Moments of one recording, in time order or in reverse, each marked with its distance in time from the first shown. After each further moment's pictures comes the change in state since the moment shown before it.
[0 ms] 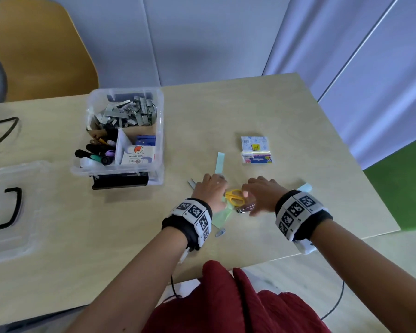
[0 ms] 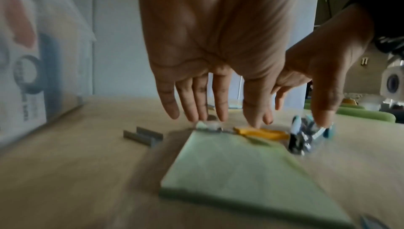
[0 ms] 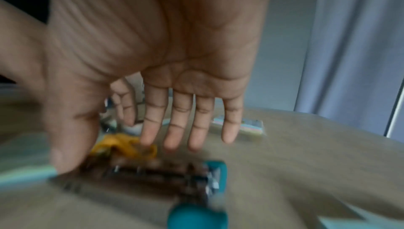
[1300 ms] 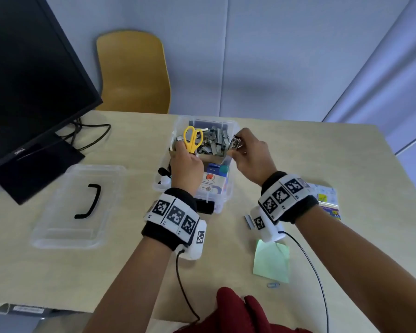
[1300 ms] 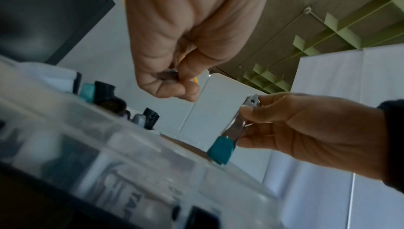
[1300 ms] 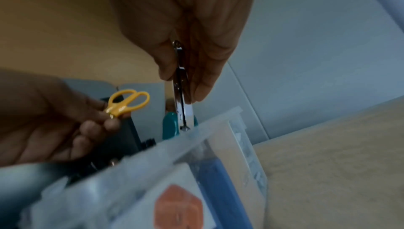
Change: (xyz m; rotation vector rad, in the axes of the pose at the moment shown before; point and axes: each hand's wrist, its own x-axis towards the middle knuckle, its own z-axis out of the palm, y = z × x) left_hand -0.076 -0.120 -0.129 -0.930 0.843 -0.649; right_hand 0.086 -0.151 -0.141 0.652 0.746 -0.361
